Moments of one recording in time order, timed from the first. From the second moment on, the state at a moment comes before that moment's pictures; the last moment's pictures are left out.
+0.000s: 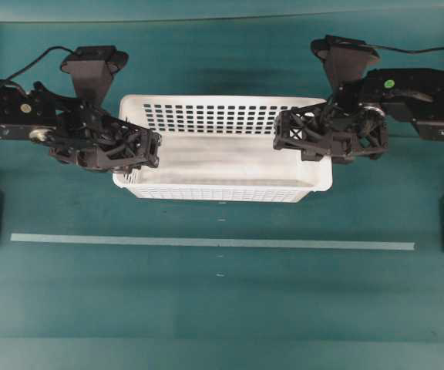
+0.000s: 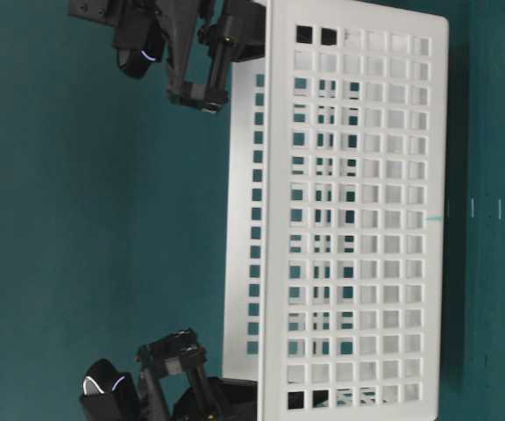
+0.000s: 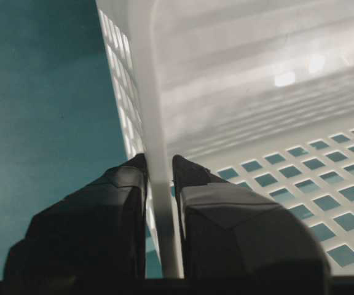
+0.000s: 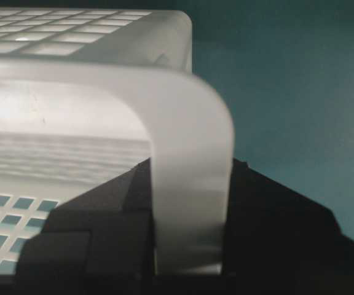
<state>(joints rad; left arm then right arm) 0.23 -0.17 0.66 0.03 0.61 -1.20 -0.31 -0.05 0.58 0.06 0.81 1.24</state>
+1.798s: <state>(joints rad) -0.08 -0.16 0.72 0.03 0.51 -1.46 0.03 -0.06 0.63 0.06 0.79 1.49</state>
